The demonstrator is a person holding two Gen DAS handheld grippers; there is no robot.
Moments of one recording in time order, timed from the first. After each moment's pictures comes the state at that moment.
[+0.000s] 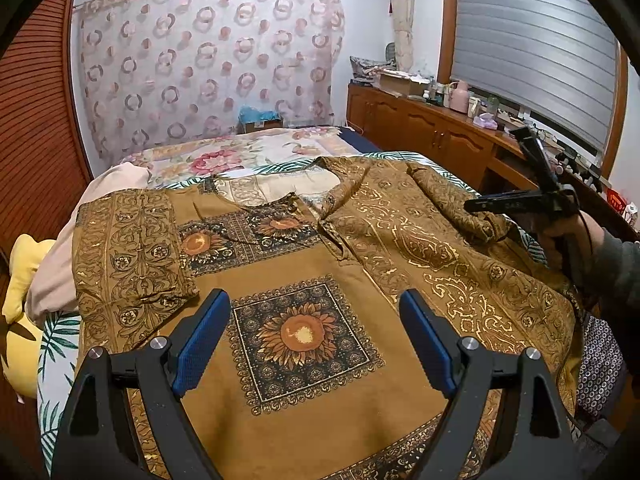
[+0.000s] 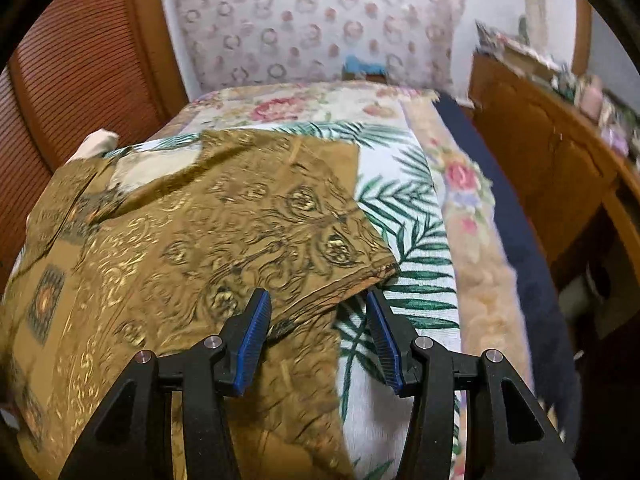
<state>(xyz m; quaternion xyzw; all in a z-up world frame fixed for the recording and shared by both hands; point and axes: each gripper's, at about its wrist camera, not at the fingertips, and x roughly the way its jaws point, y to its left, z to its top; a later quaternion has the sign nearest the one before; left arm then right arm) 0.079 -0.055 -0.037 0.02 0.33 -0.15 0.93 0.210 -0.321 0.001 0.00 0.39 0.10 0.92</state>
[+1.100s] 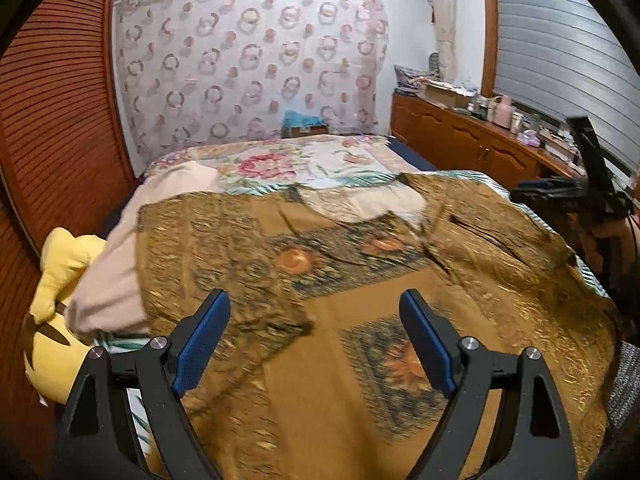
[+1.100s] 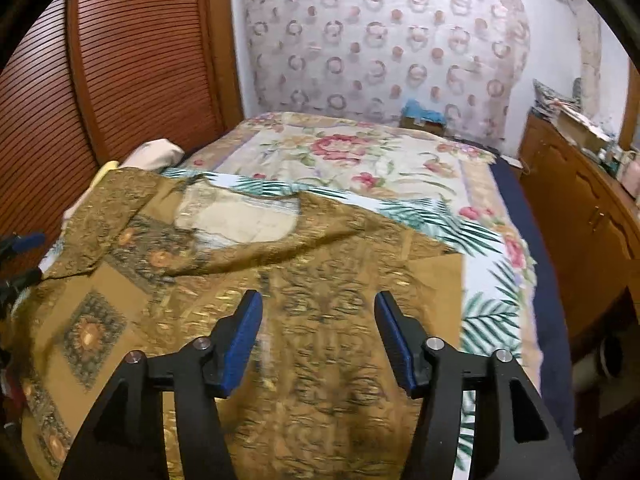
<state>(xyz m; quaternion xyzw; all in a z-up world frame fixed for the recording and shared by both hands) 0.123 0.018 -0.037 0.02 0.32 -0.08 0.94 0.223 -0.252 0.036 -0.08 0.32 0.15 0.93</state>
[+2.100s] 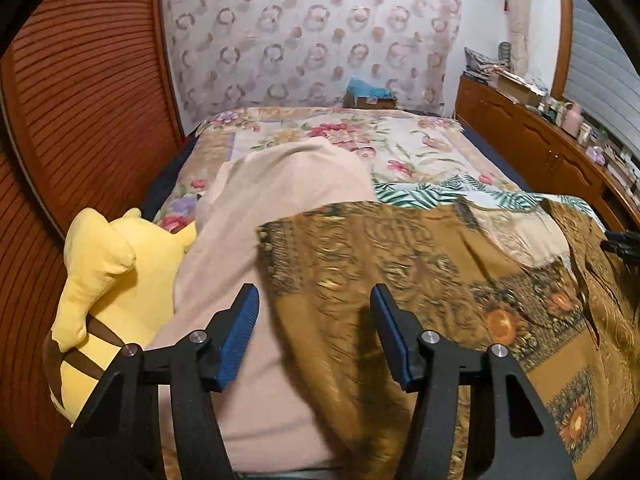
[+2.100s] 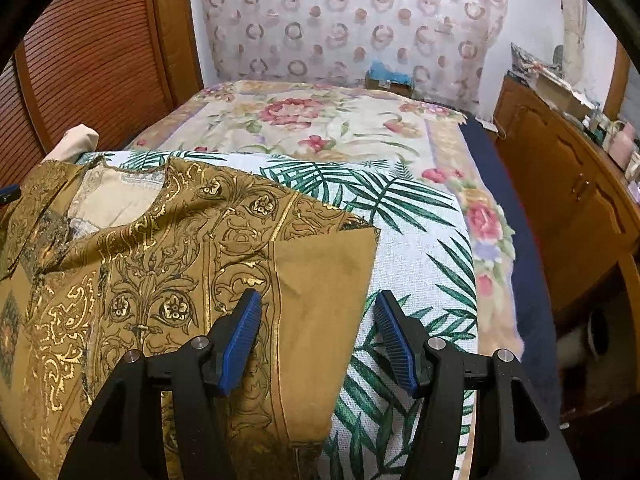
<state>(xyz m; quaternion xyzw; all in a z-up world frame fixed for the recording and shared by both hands) 0.247 0.146 -0.066 -0.01 0.39 0.00 0.92 0.330 -0.285 -0.010 -0.07 0.36 0.12 0.92</state>
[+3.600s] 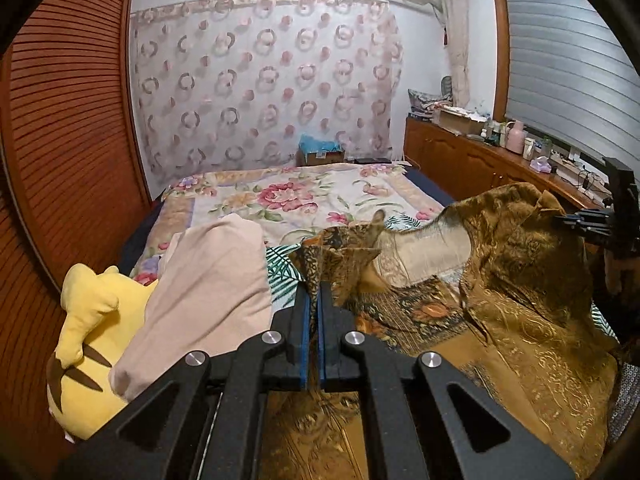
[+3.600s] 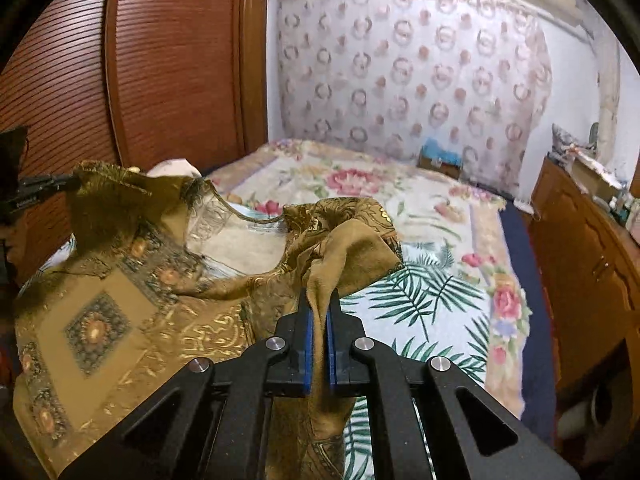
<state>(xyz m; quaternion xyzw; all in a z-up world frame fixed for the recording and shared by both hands) 0.152 0.069 0.009 0.01 0.28 -0.07 0.96 0.205 -0.248 0.046 -0.11 0.22 0.21 0.94</state>
